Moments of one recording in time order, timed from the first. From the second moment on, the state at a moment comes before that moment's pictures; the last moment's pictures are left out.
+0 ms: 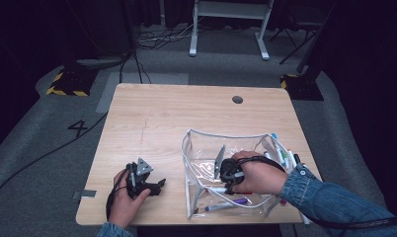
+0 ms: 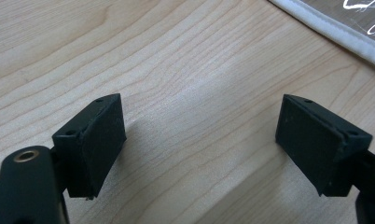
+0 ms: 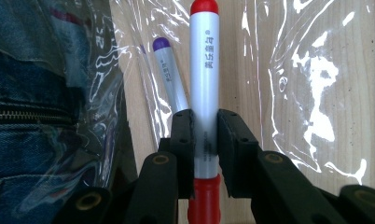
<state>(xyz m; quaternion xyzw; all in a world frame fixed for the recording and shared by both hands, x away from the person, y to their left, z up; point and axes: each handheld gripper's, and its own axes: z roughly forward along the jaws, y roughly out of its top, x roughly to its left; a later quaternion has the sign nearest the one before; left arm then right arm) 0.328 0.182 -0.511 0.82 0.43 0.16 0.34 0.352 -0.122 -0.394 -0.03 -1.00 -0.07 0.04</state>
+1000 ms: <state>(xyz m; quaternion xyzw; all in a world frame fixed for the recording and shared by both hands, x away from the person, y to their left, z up) 0.329 0.181 -0.511 0.82 0.43 0.17 0.34 0.350 -0.190 -0.299 -0.15 -0.93 -0.31 -0.08</state>
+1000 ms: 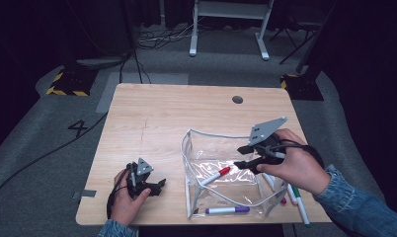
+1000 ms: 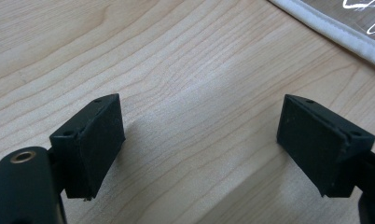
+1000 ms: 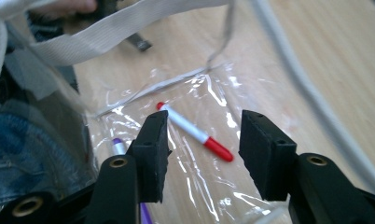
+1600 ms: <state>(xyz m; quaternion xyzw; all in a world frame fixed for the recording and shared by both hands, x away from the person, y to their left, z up) 0.329 0.181 -0.511 0.82 0.43 0.17 0.34 0.354 -0.312 -0.285 -0.33 -0.87 -0.34 -0.15</state>
